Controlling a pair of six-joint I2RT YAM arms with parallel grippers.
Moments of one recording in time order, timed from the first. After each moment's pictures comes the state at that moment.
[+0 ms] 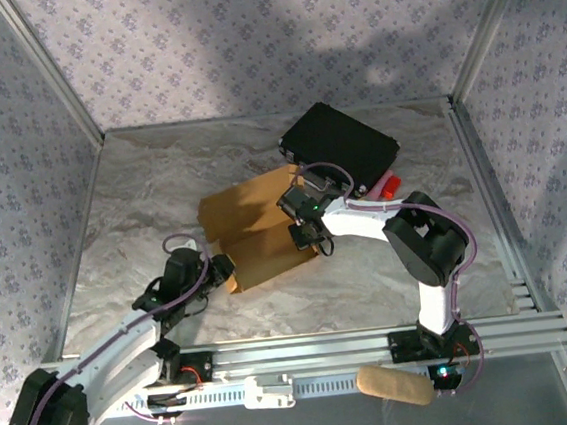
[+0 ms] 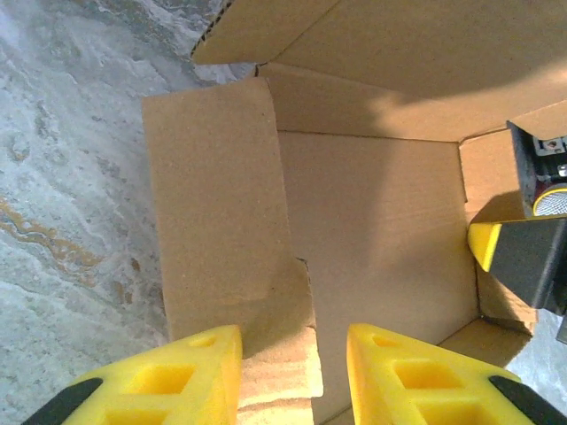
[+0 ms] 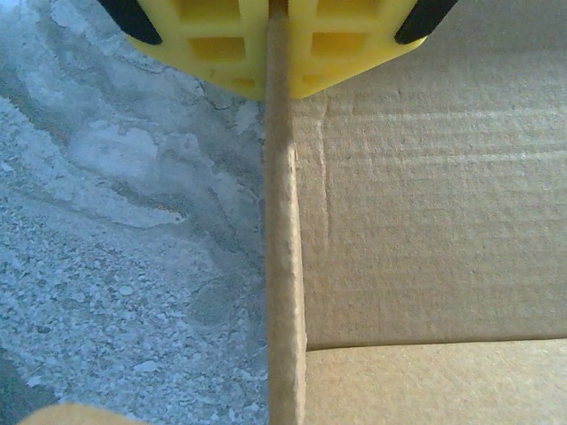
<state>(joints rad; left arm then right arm) -0.54 0.85 0.23 -0.07 0.06 -0.97 0.77 1.86 1.16 -0.51 0.17 0.40</state>
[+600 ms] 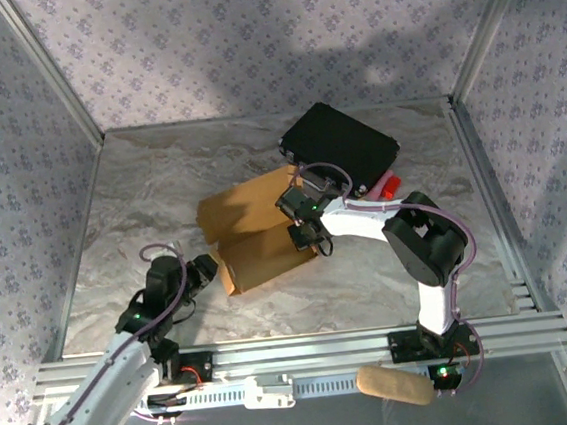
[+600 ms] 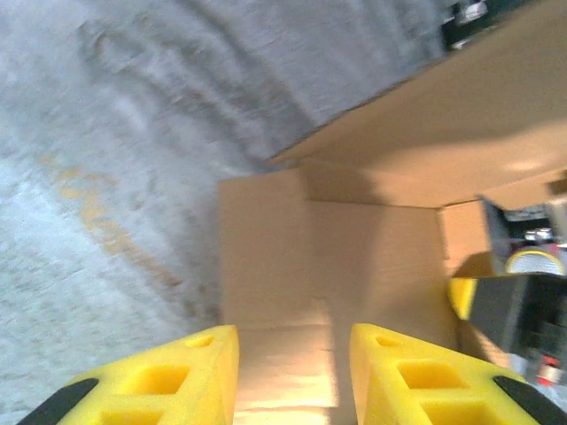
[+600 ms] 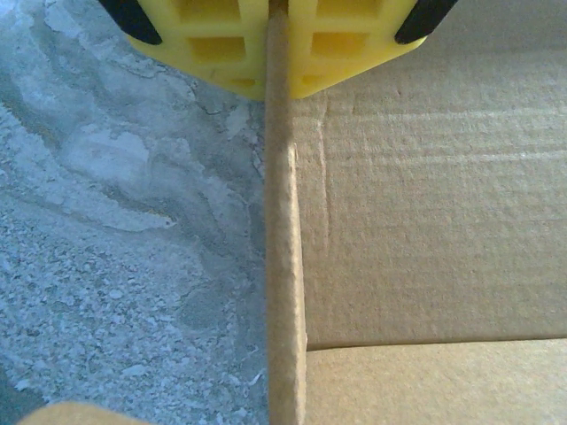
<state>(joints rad) -0.43 0.59 0.20 -0.24 0.04 -0.97 0.78 1.87 1.16 -0.52 0.17 0.40</state>
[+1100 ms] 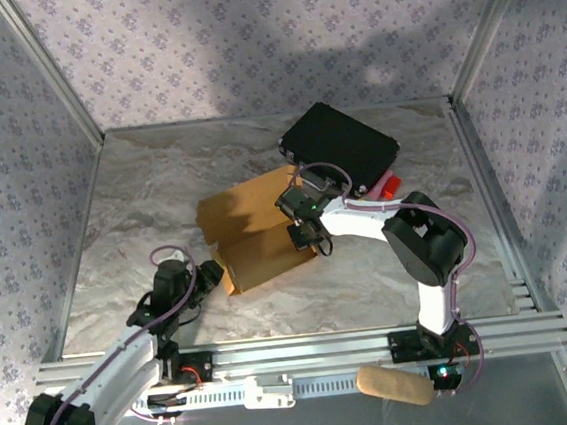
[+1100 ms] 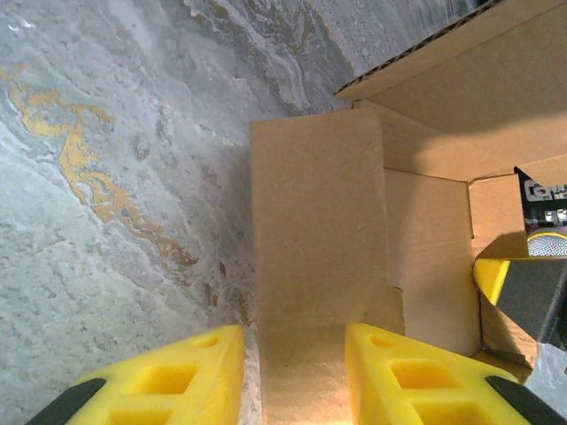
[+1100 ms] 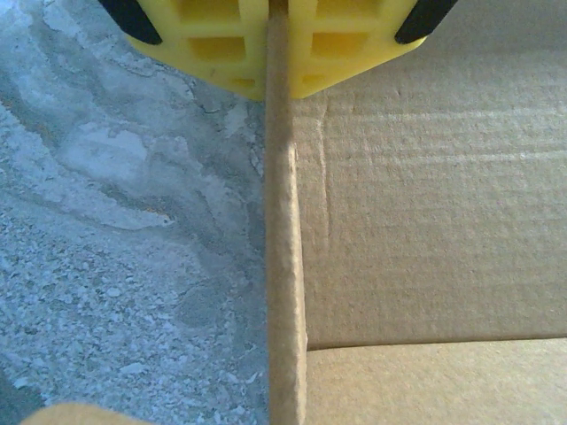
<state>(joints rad) -0.42 0.72 0.09 0.01 0.12 -1.02 0.78 1.87 1.17 -0.53 0.17 0.40</state>
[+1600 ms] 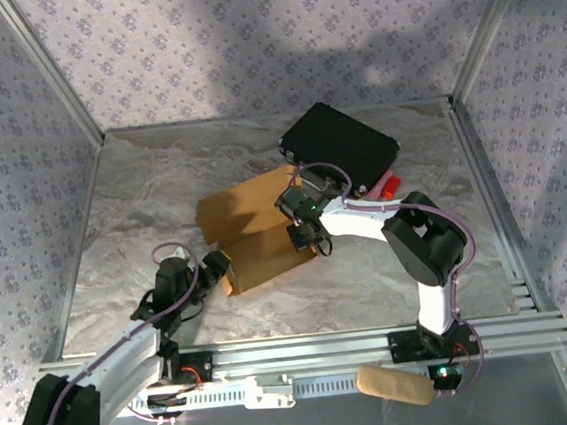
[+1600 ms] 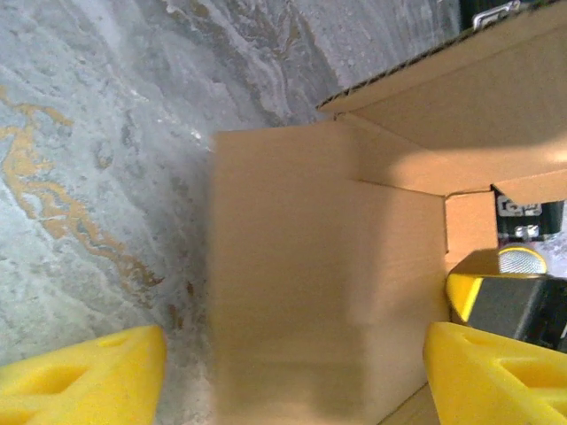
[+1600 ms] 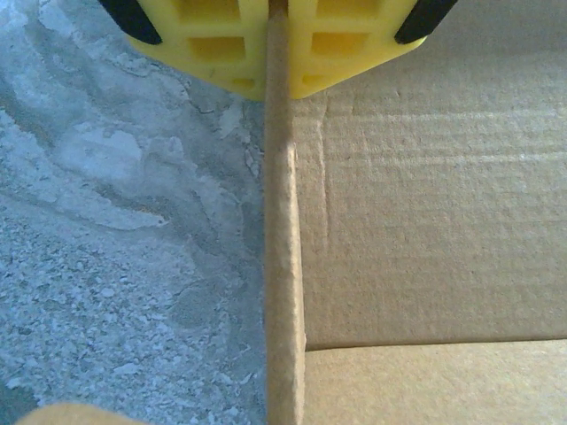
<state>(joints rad) -0.42 0.82 0.08 0.16 0.15 -1.09 0.78 1.87 1.17 -0.53 0.17 0.40</state>
